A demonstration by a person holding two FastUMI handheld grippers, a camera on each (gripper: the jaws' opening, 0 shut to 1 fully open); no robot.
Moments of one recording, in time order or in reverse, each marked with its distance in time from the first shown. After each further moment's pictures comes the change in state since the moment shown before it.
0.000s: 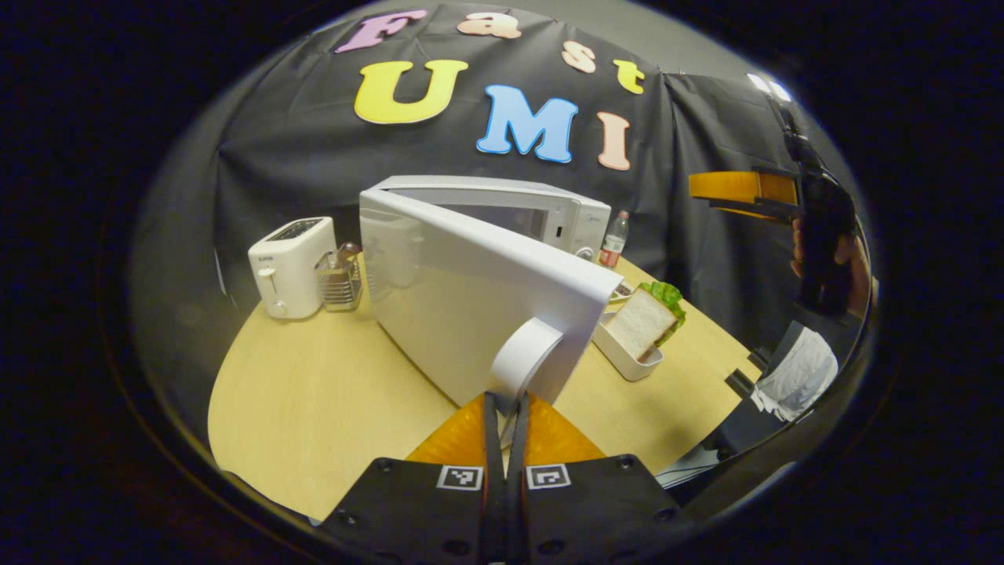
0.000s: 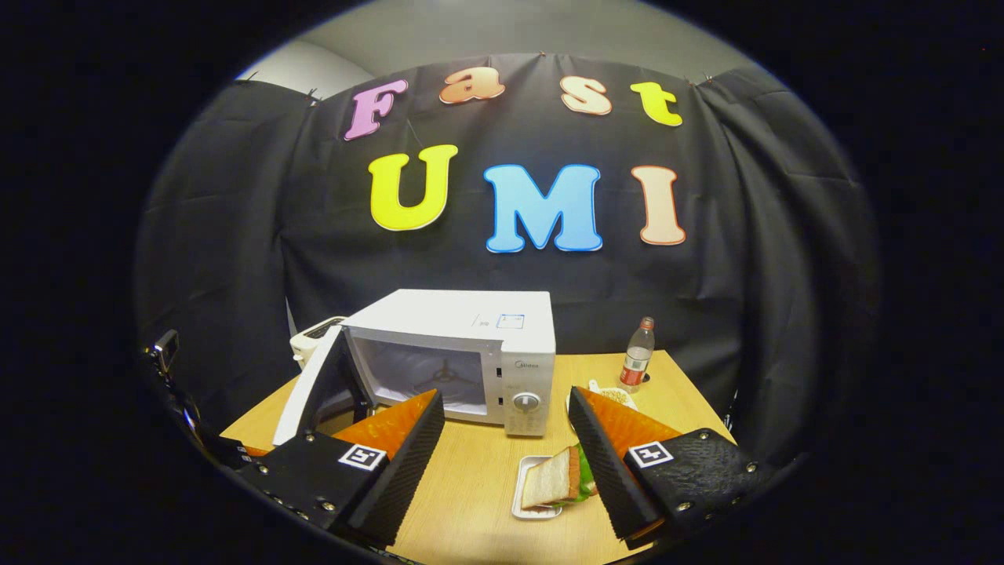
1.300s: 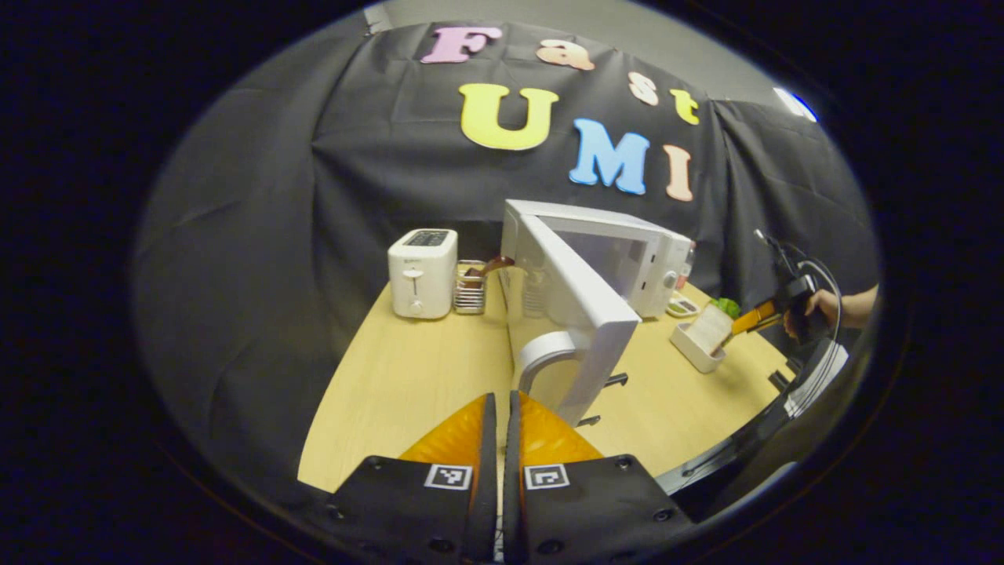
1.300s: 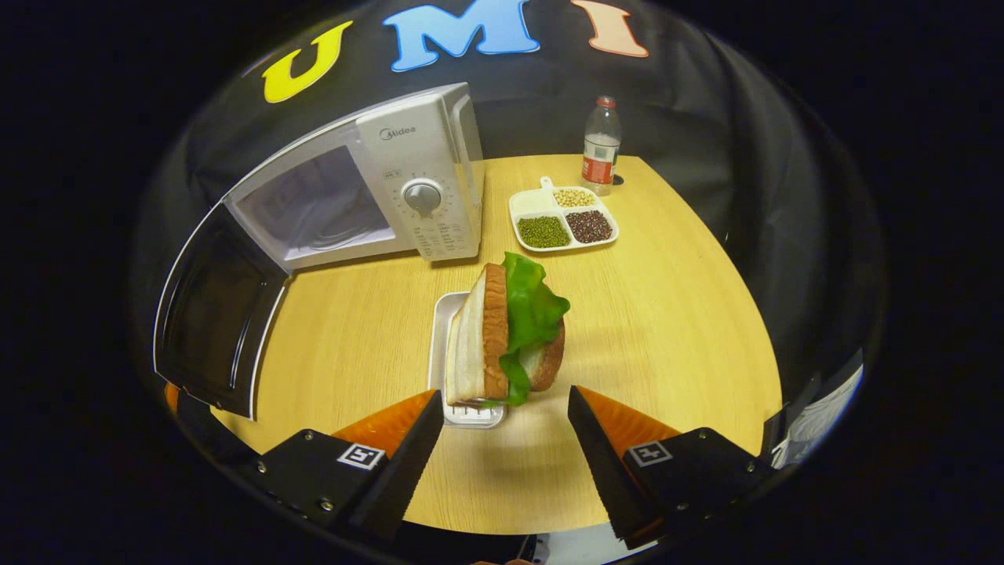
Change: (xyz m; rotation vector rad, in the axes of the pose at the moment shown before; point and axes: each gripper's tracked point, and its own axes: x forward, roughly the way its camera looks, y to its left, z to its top) left arm -0.137 0.168 0.001 -0.084 -0.132 0.252; right arm 0.052 -0.082 -0.194 0.203 0.655 -0.061
